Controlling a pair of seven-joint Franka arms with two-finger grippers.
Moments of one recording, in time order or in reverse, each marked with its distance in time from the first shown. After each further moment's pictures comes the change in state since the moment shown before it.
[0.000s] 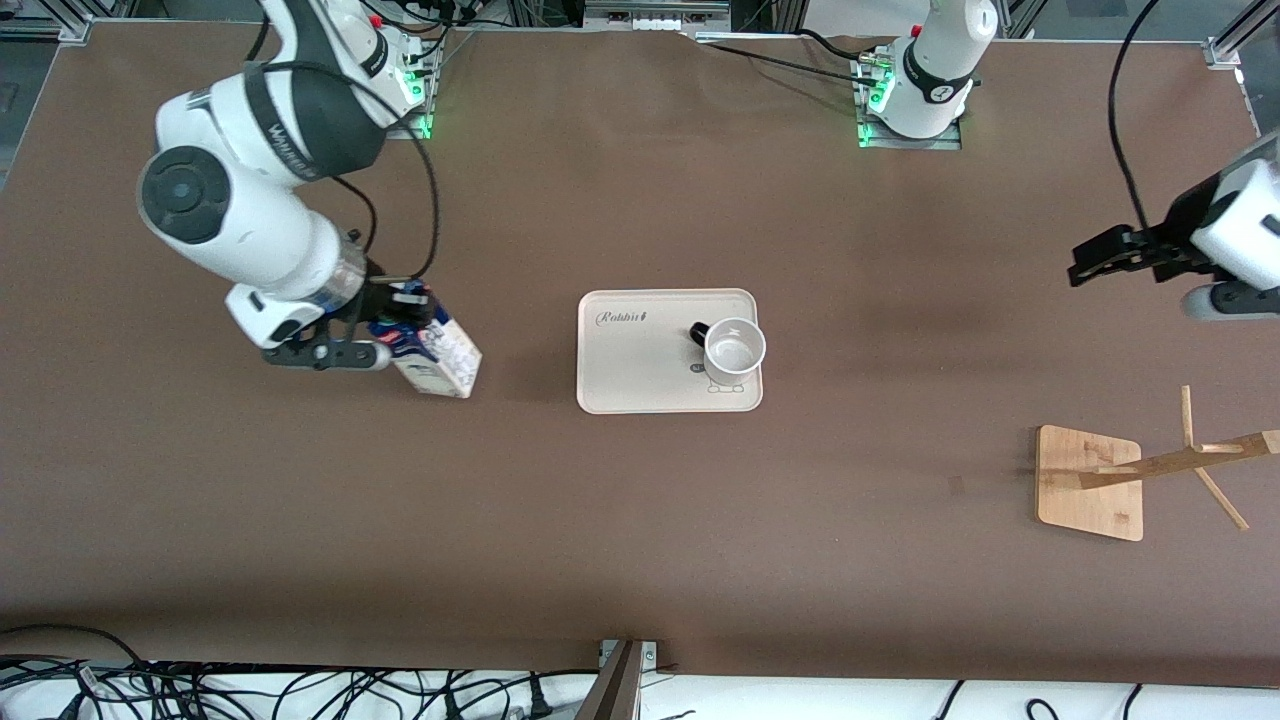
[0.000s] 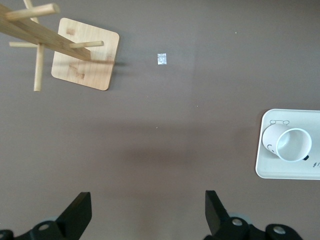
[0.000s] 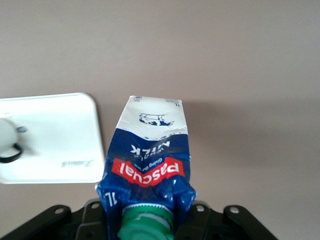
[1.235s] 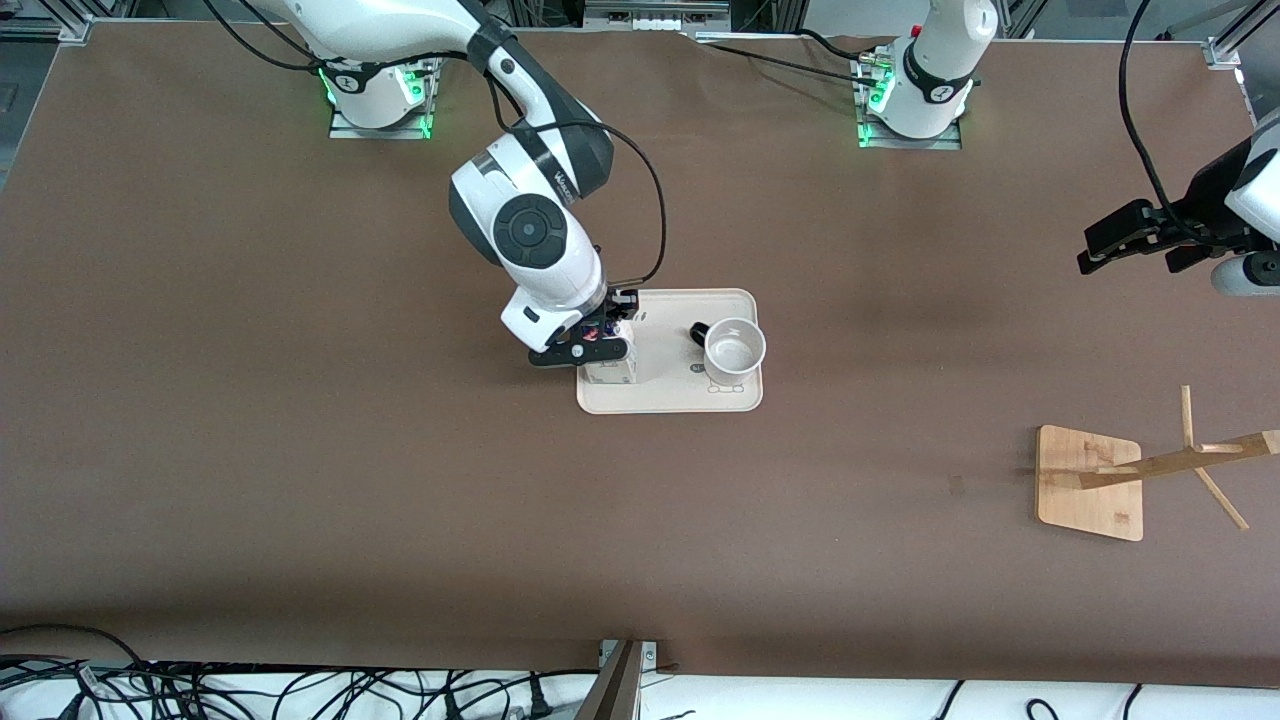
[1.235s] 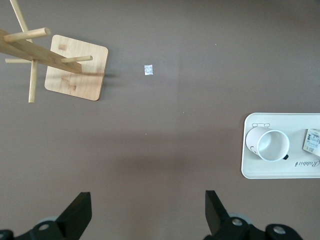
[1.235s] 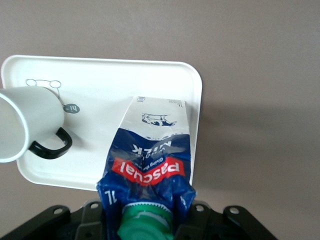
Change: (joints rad) left arm -0.050 -0.002 0.016 0.060 -0.019 -0.016 0.002; right arm 0.293 0.330 0.004 0.171 -0.041 0.167 0.141
